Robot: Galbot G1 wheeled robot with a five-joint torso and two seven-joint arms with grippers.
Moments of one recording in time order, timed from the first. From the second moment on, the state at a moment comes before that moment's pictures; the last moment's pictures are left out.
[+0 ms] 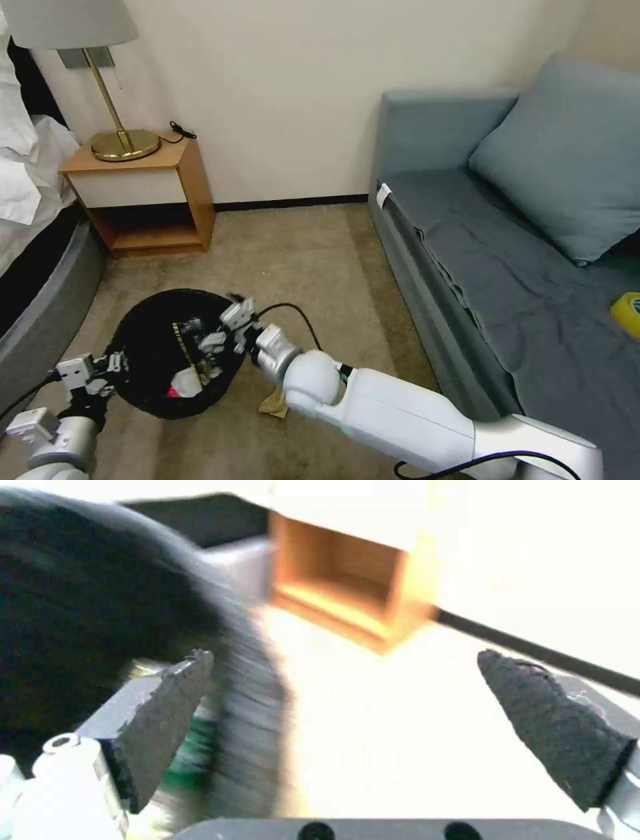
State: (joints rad) left arm 1.66 -1.37 -1.03 -2.01 -0.51 0.16 0.13; right arm -0.56 1.32 -0.65 1.53 0.51 -0.15 0.33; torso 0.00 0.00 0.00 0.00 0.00
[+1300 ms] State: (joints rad) left arm 1.67 -1.37 -1.13 -1.93 -0.51 0.12 0.17; right arm -0.64 1.46 -0.60 1.13 0.96 -0.66 0.49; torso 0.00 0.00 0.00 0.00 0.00
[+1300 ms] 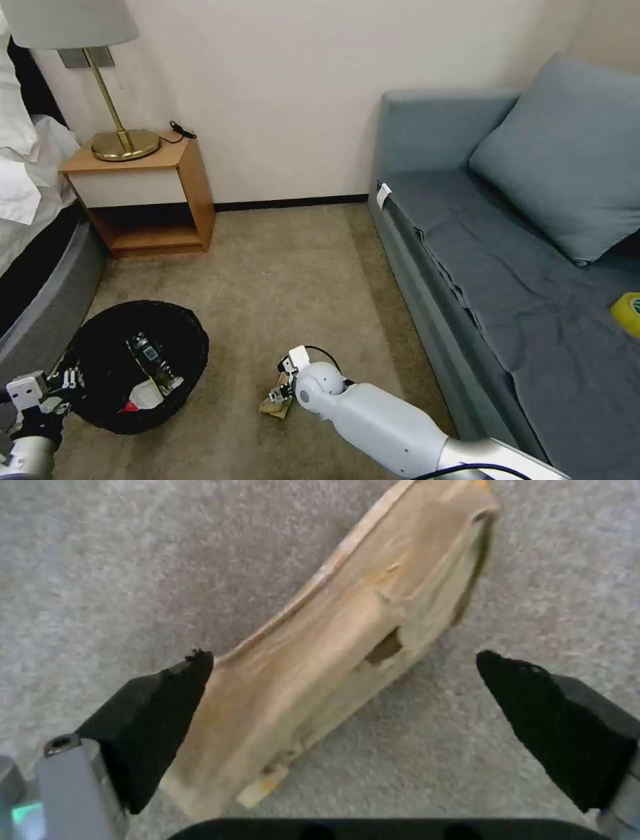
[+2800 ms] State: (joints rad) left arm 1.65 -1.37 -1.12 -1.92 -0.53 0.11 0.17; right arm -0.64 1.47 -0.55 1.06 0.83 -0.45 0.44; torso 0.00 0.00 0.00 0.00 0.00
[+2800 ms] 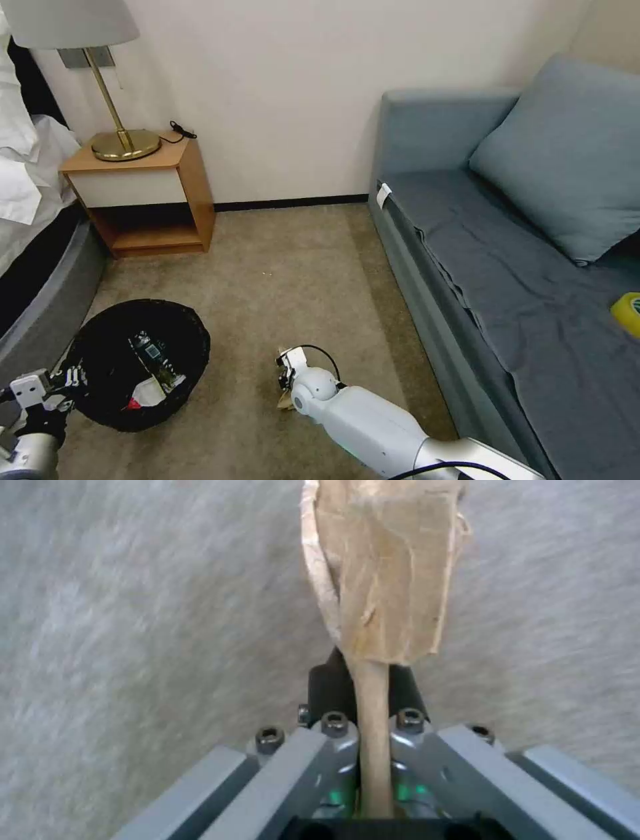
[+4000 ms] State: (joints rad) left arm 1.67 -1.39 -0.93 -1.99 -0.56 0.17 0.14; right arm -0.57 1.30 -0.78 1.71 0.76 -0.03 0.24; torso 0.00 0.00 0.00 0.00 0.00
